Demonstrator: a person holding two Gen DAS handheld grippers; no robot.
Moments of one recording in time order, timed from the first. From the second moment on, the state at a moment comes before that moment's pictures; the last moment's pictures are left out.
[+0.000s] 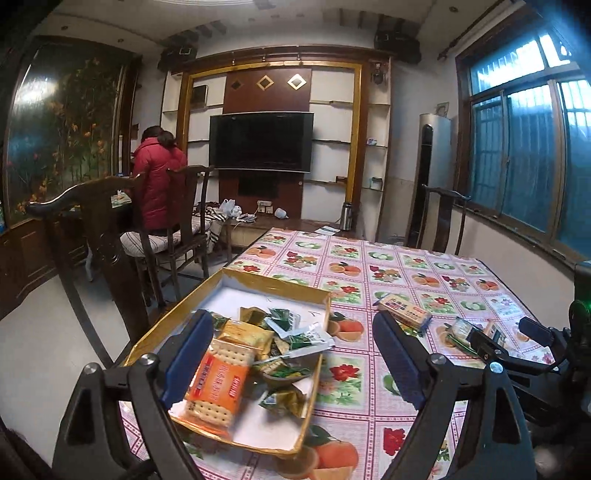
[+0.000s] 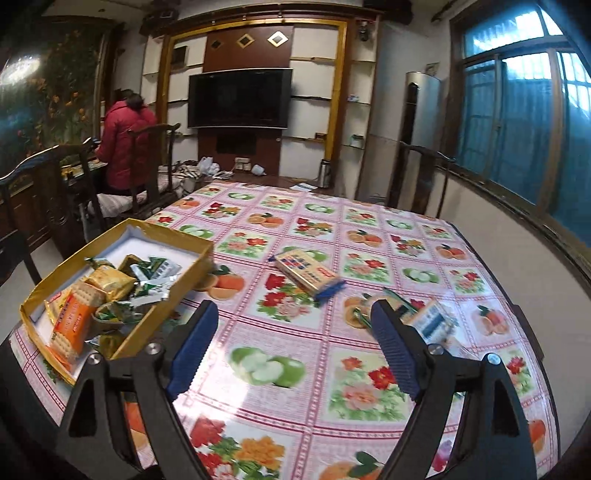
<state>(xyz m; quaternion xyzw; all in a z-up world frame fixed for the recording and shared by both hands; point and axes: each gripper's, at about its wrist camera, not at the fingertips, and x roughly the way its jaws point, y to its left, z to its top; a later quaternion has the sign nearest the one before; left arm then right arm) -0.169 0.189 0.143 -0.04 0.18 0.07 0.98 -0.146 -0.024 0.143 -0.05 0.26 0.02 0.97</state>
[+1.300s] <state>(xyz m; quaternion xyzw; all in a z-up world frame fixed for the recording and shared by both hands) -0.152 0.096 0.106 0.03 0.30 0.02 0.95 -0.165 -0.099 0.111 -0.02 0.29 -0.05 0.95</state>
